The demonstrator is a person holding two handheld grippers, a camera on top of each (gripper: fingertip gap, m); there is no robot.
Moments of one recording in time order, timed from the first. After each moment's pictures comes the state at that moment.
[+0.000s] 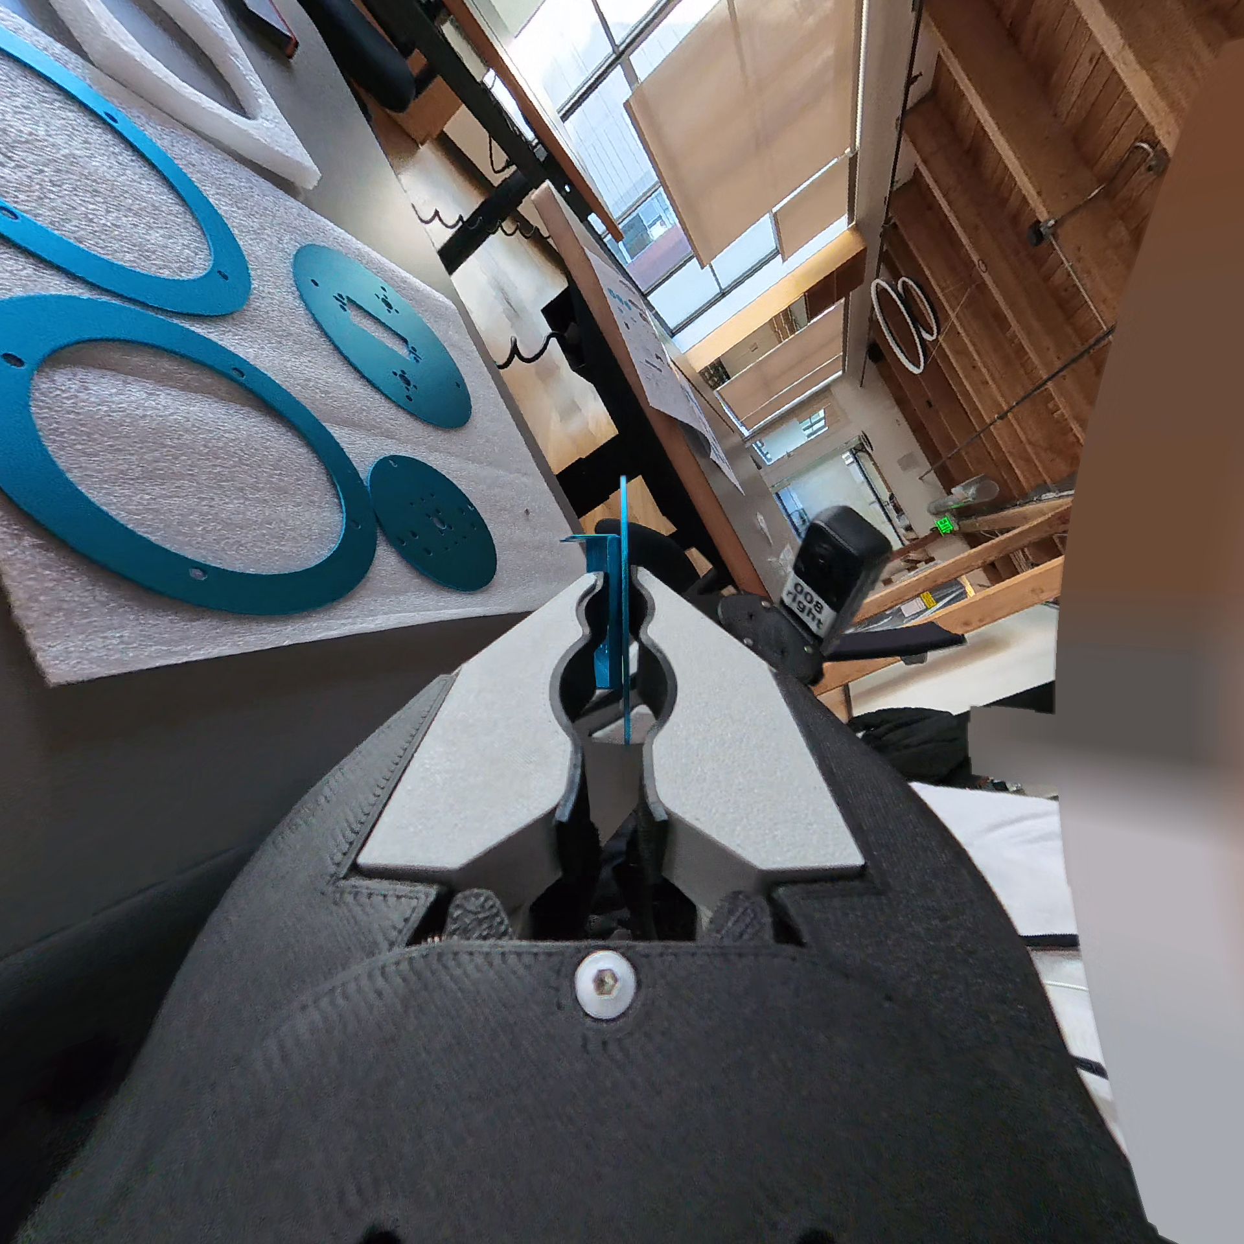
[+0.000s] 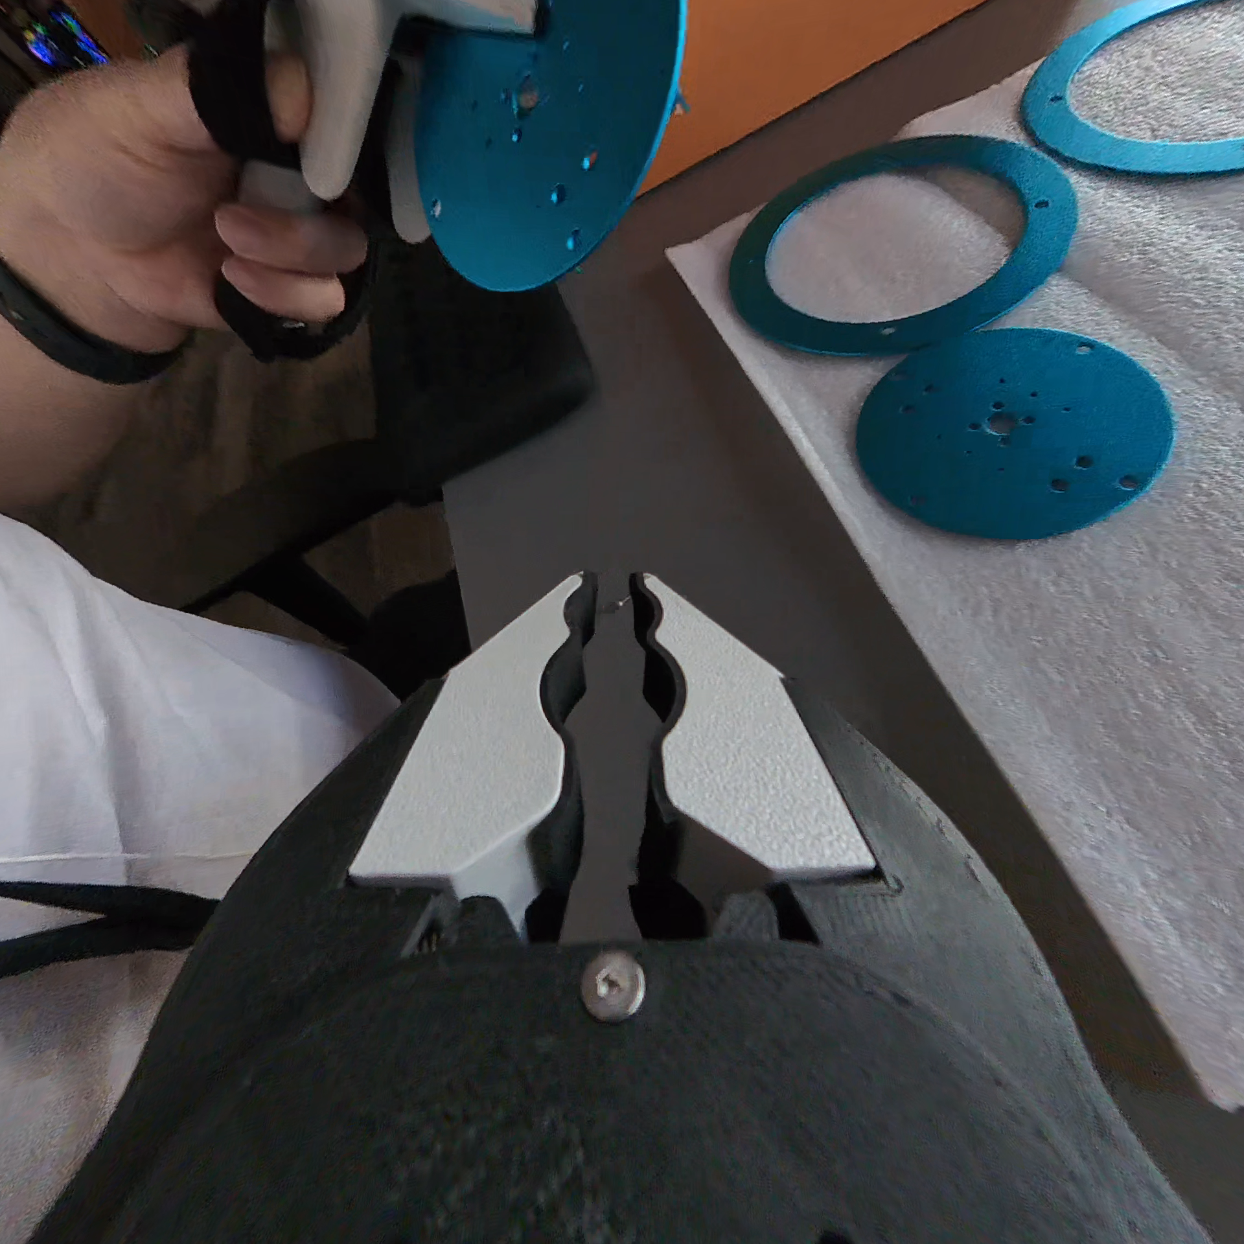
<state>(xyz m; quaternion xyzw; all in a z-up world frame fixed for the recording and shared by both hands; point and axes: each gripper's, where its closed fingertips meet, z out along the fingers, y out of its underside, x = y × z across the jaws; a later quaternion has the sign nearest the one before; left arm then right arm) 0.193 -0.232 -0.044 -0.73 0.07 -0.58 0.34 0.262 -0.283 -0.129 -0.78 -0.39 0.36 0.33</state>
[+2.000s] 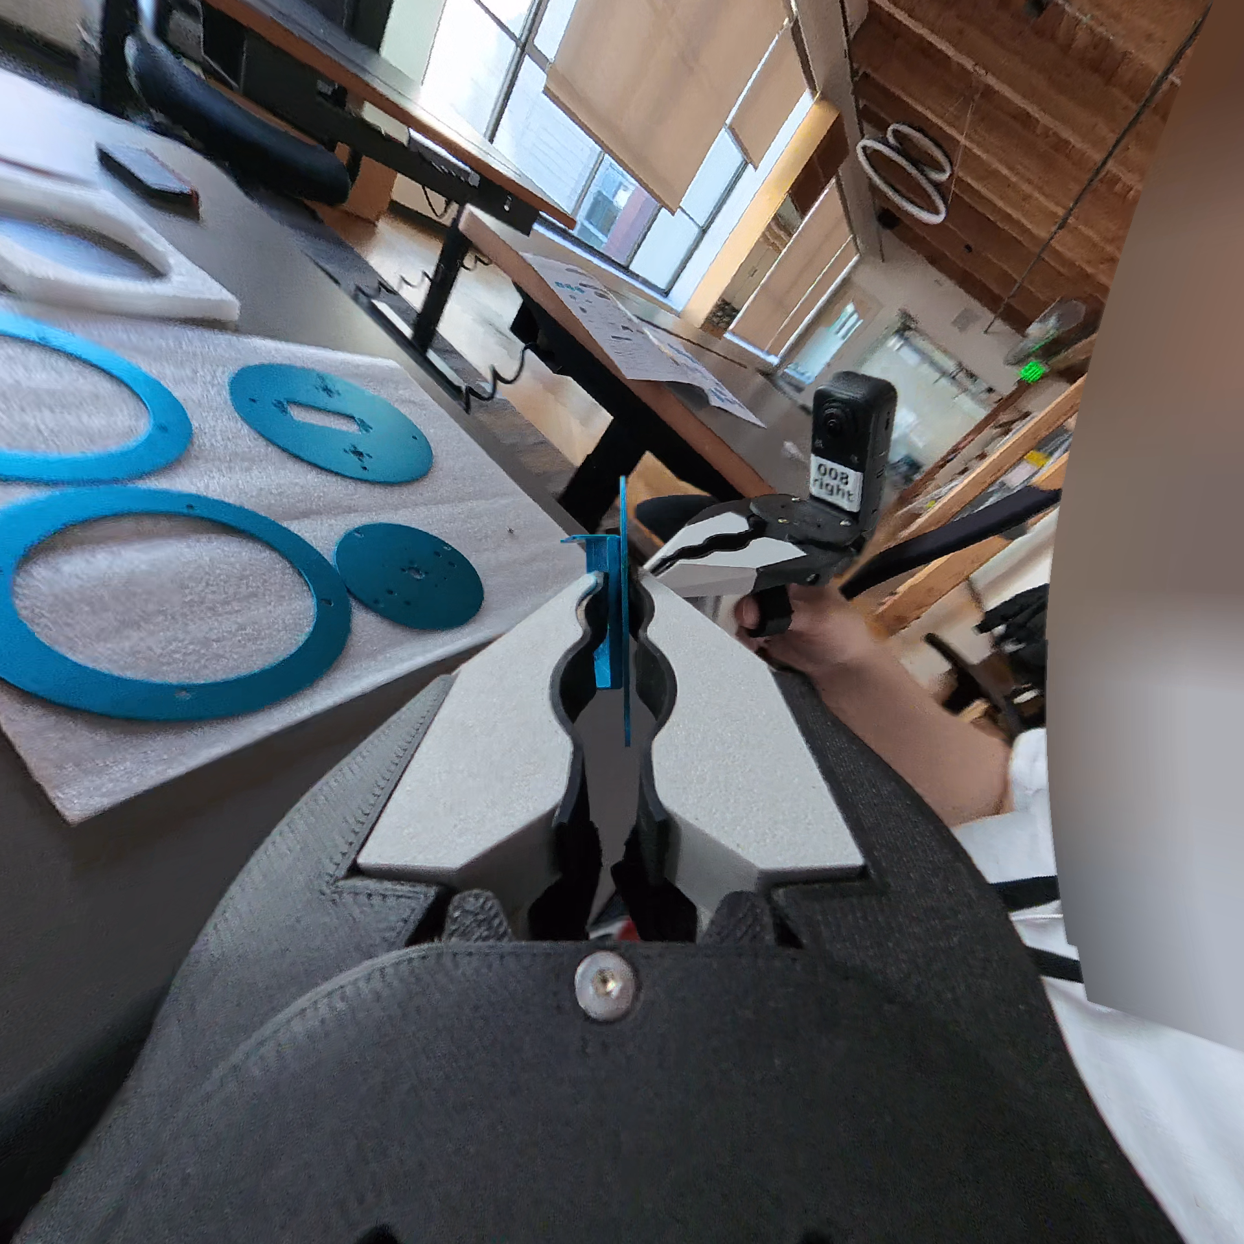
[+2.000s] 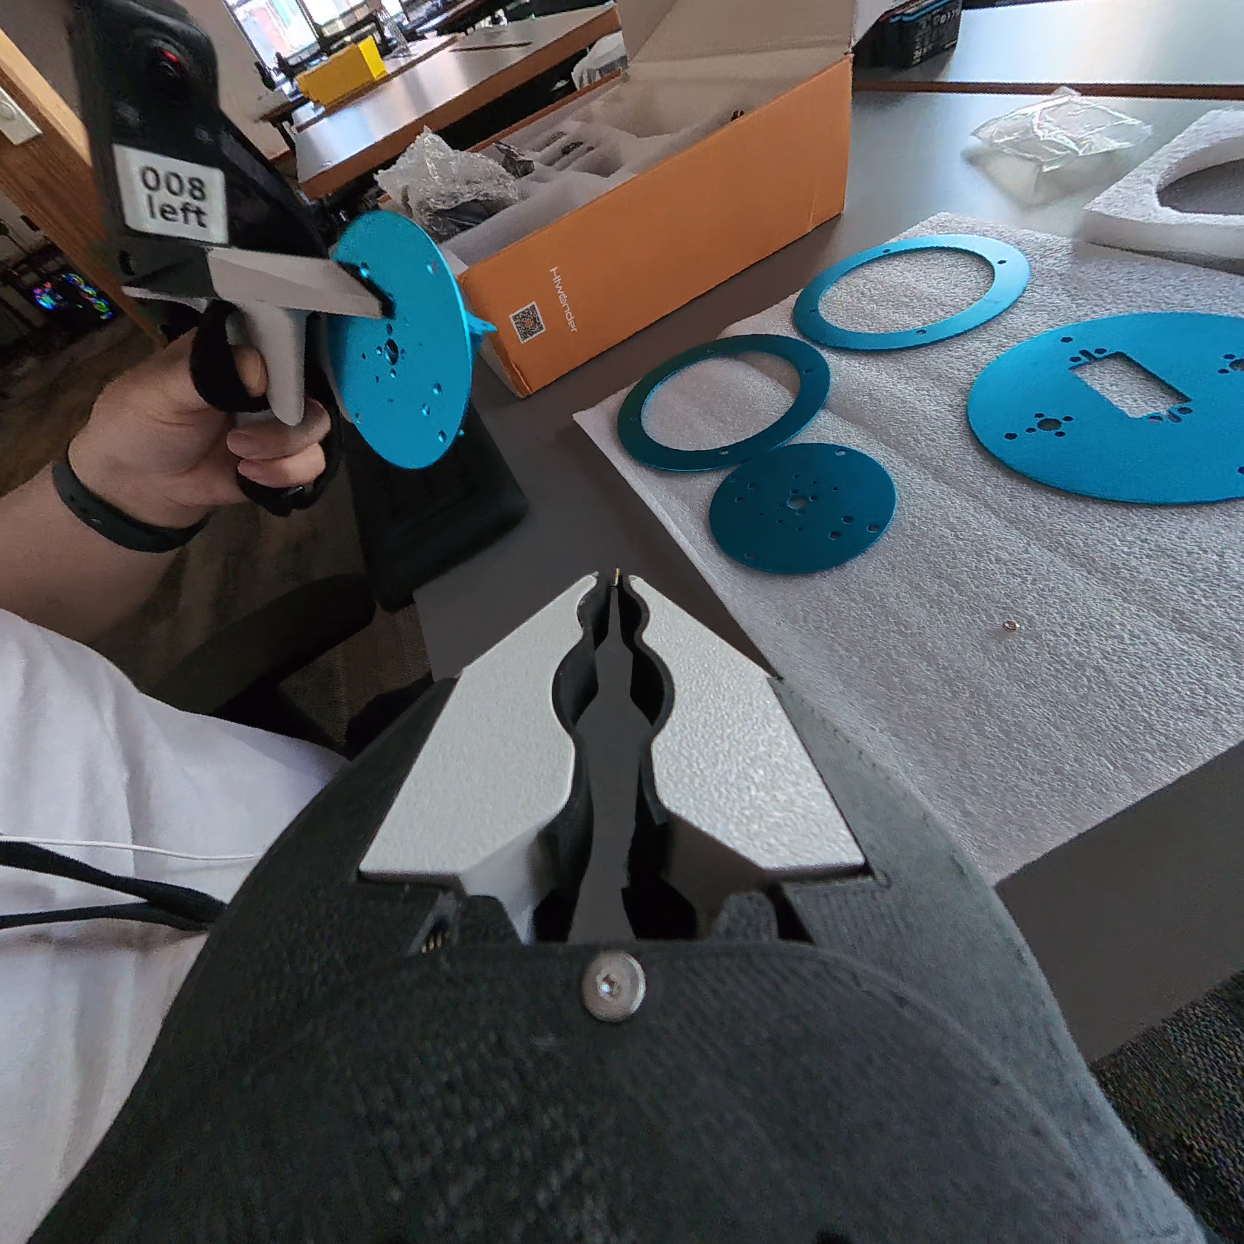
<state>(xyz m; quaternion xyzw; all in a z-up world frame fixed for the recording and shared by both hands) 0.207 -0.262 -0.024 -0.71 0.21 -0.53 0.43 0.305 -0.255 -0.083 -0.76 -0.30 0.38 0.43</state>
